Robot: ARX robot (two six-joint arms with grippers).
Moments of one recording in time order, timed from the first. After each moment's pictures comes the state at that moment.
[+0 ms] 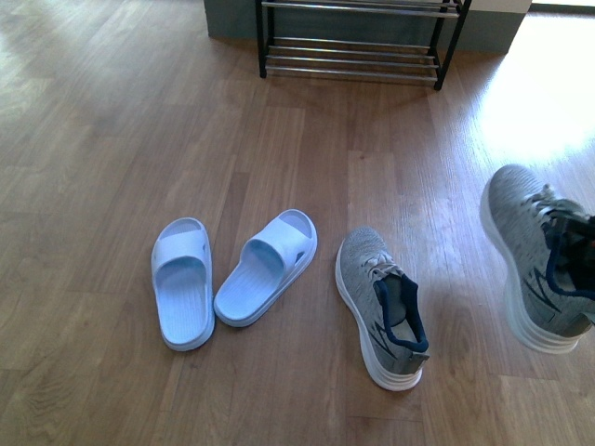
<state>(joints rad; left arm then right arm) 0.00 0.02 0.01 0.00 0.00 -0.01 -0.41 2.29 0.94 0.45 -0.14 0.07</state>
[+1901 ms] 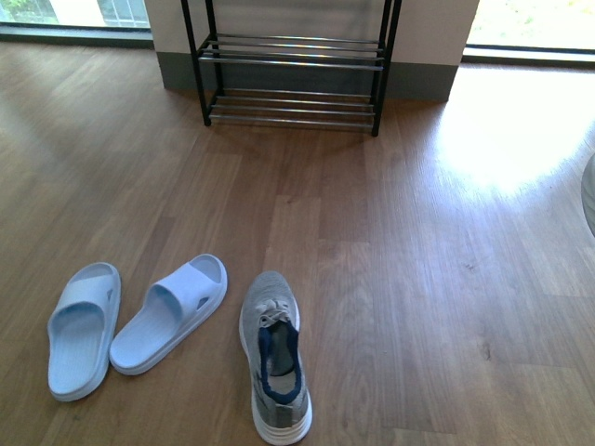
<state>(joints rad) 0.00 0.02 0.01 0.00 0.00 -0.01 -0.62 1.25 0.32 0.37 -0.37 0.00</state>
